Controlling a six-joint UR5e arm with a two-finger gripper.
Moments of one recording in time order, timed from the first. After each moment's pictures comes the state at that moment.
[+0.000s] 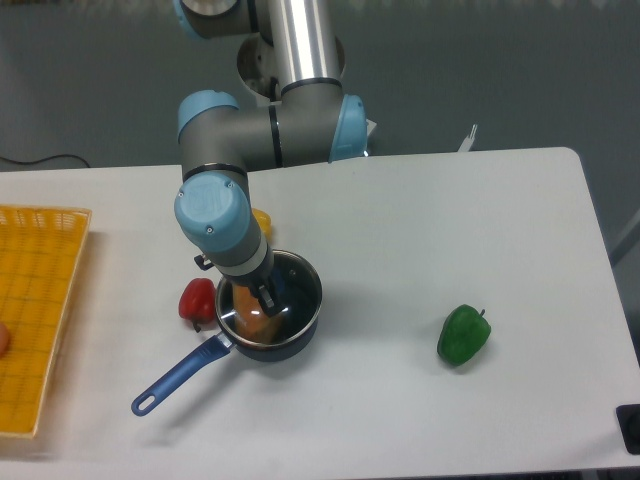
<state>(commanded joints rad) 2.20 -1.96 -1.56 -1.30 1.68 1.23</state>
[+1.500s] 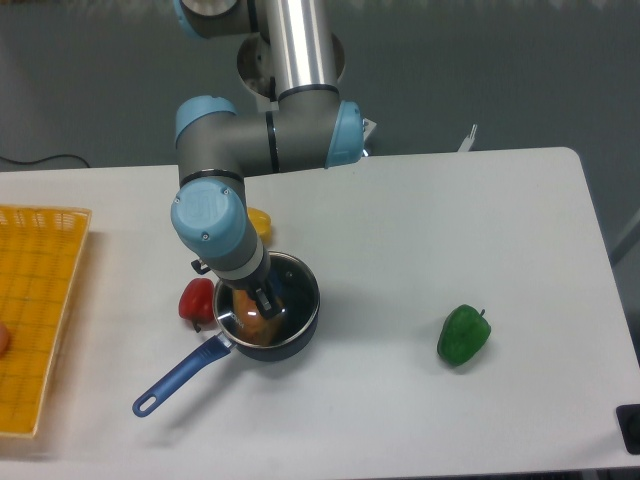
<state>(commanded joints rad) 2.19 -1.97 -1.56 -1.30 1.68 1.20</state>
